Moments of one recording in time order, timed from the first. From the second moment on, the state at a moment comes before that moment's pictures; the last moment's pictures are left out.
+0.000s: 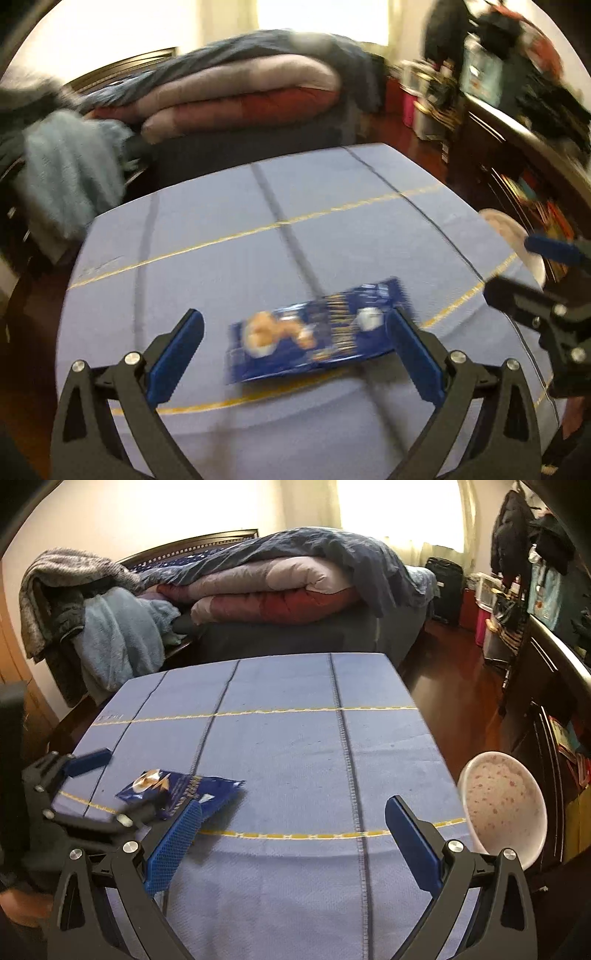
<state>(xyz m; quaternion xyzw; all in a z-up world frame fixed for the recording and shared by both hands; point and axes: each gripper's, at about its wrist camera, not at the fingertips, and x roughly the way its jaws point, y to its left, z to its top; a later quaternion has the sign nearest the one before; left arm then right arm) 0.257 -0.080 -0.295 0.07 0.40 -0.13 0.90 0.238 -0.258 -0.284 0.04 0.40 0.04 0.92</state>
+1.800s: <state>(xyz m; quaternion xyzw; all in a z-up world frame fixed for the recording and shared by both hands) 0.236 0.066 -0.248 -0.10 0.36 0.01 0.93 0.265 -0.172 -0.293 0.15 0.41 0.20 0.88</state>
